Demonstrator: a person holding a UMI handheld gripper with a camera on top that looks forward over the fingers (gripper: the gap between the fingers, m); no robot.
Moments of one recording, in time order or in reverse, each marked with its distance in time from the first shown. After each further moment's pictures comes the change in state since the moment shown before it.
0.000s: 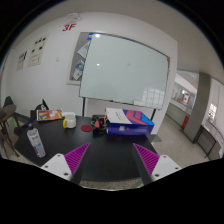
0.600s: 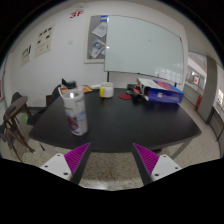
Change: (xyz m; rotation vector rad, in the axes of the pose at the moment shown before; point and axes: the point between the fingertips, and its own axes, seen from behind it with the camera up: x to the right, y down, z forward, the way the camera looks) arm -0.248 0.150 -0.002 -0.191 -0.139 0.078
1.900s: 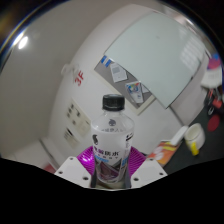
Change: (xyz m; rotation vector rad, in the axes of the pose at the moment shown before) arm -0.214 -0.383 0.106 0.481 -0.766 0.653
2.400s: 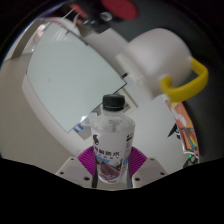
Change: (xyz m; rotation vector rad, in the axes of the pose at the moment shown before) arm 0.176 -0.050 0.092 0.252 -0.215 1.368
